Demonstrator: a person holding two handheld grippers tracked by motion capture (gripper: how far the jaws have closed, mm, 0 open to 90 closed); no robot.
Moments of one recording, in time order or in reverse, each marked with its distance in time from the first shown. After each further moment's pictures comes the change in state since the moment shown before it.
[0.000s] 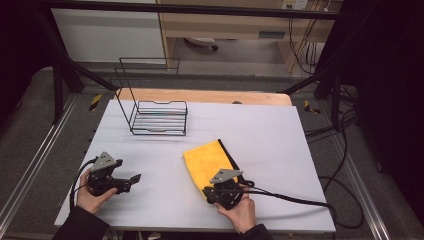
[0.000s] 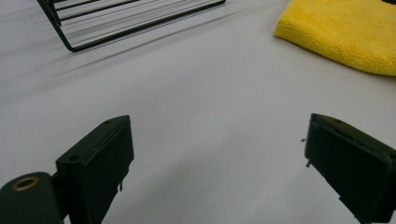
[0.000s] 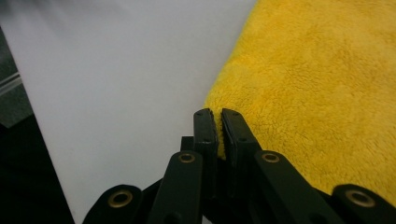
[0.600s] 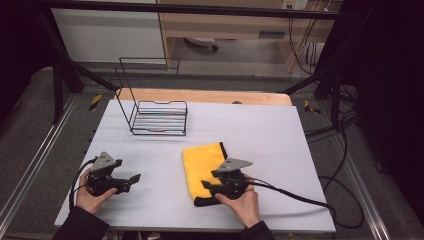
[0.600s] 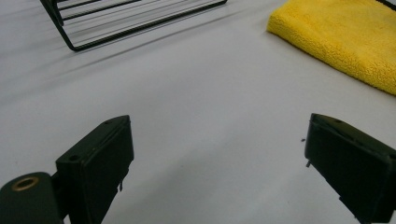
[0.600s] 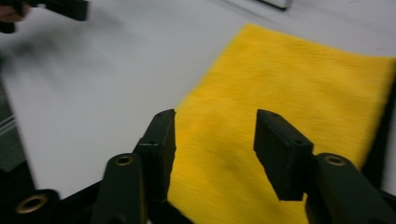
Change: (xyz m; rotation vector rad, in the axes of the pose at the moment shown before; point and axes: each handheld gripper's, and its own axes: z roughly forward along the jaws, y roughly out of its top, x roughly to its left) left arm 0.001 0.000 -0.001 0.000 0.003 0.001; right arm -0.027 0.012 -0.019 -0.121 -0.054 0.046
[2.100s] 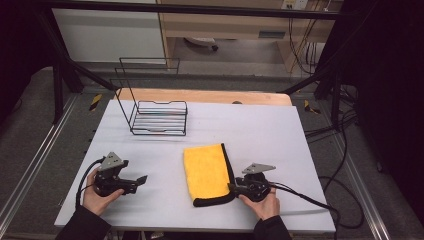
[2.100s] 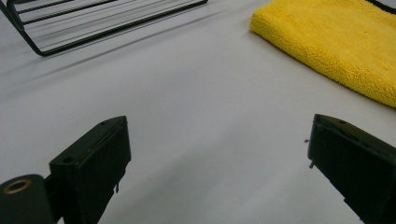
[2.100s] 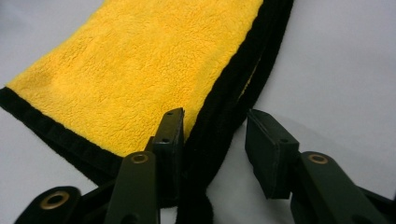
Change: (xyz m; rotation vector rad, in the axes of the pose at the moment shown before) left arm -0.017 0.008 0.009 0.018 -0.028 0.001; right arm -0.046 -0.052 -0.013 0.101 -0.076 0.163
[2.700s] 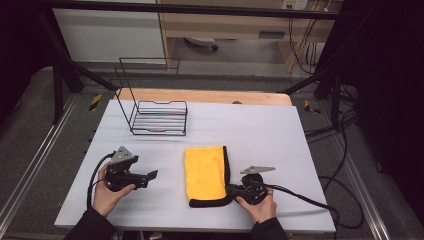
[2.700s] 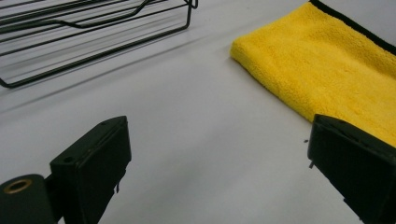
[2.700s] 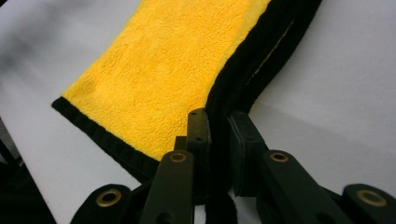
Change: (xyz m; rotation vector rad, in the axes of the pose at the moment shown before) left arm -0.019 0.027 0.013 -0.014 -0.016 -0.021; right arm 0.016 0.000 -0.003 0.028 0.096 0.145
